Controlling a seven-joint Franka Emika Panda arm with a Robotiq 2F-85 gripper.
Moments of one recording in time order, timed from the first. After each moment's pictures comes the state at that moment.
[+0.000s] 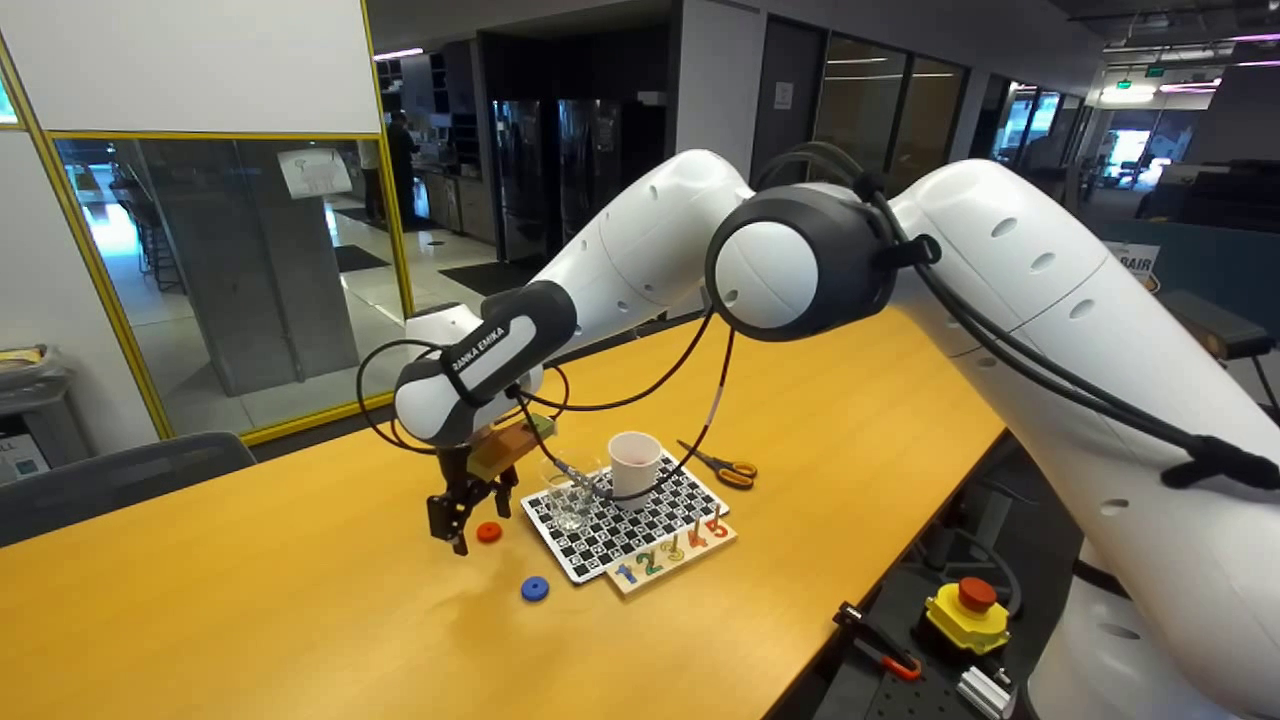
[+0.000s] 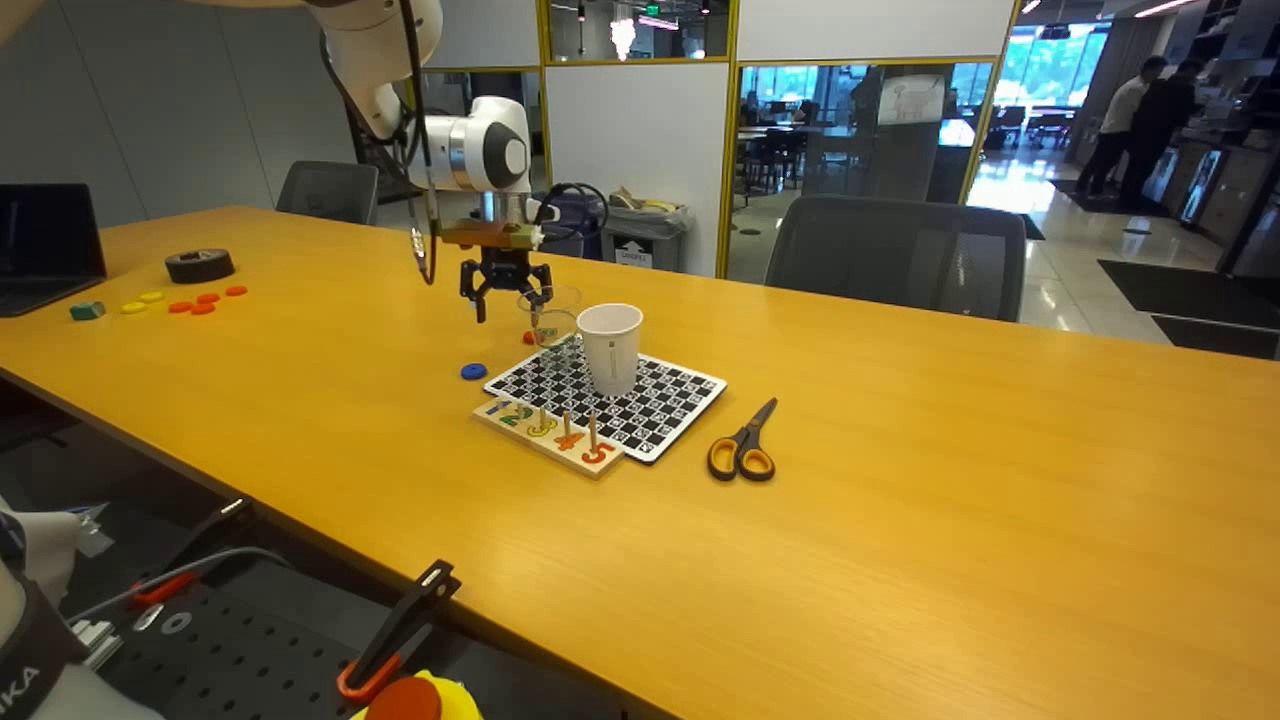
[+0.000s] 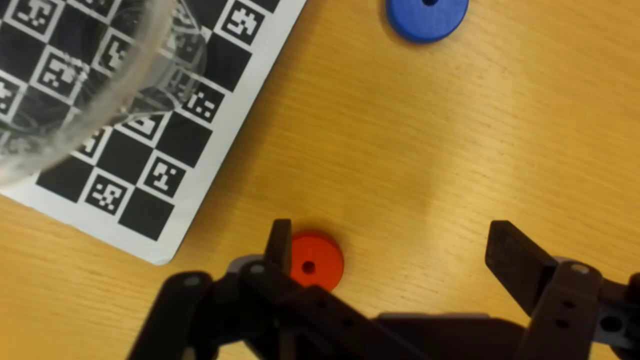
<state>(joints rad) 0.16 0.88 0.07 -1.40 -0.08 2.16 -0.02</state>
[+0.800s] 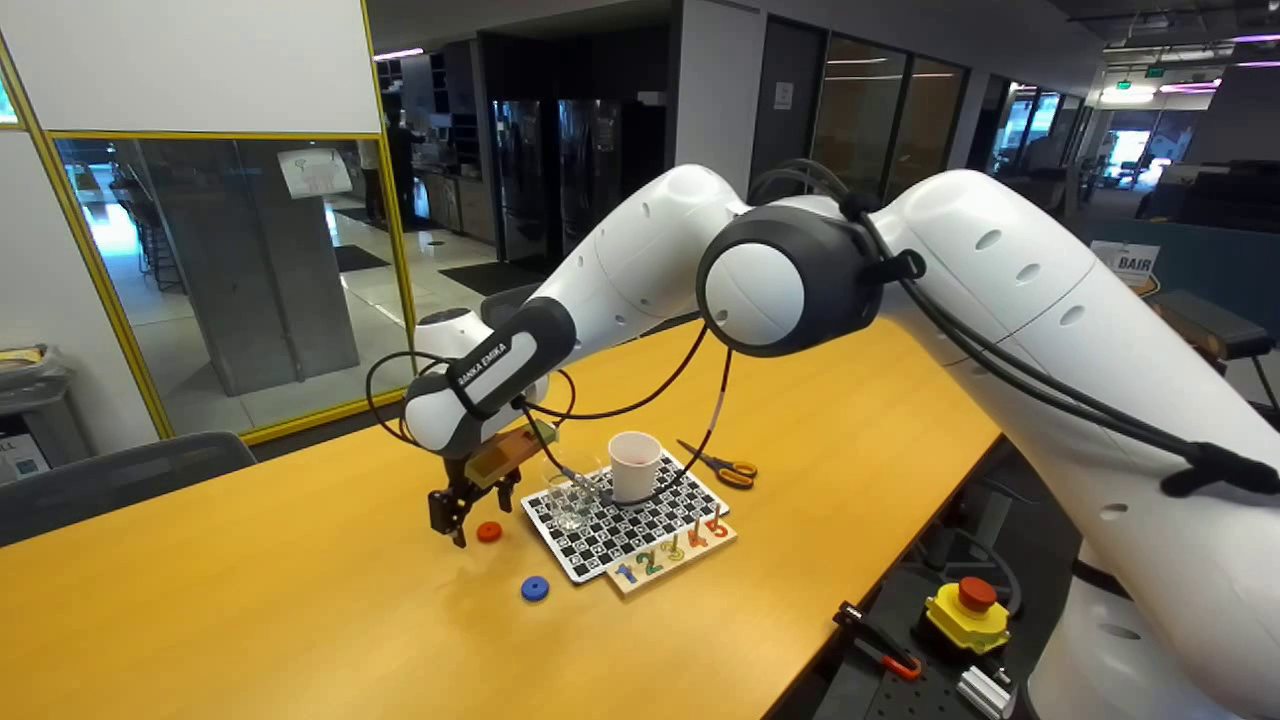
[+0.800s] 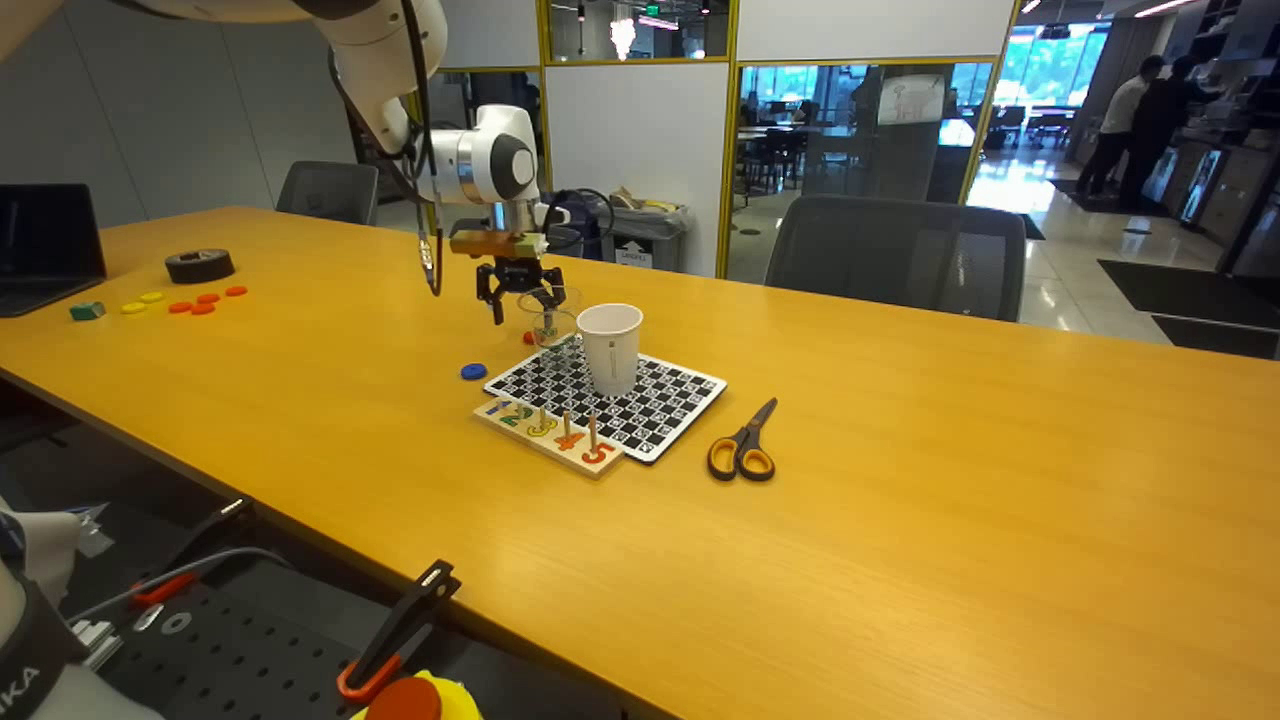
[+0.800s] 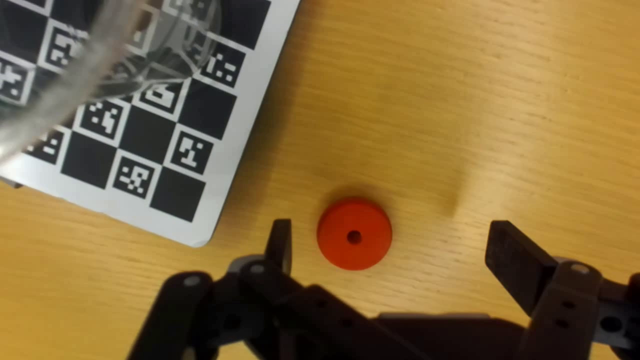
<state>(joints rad) 0.18 0.91 0.02 -1.38 -0.08 2.26 0.07</state>
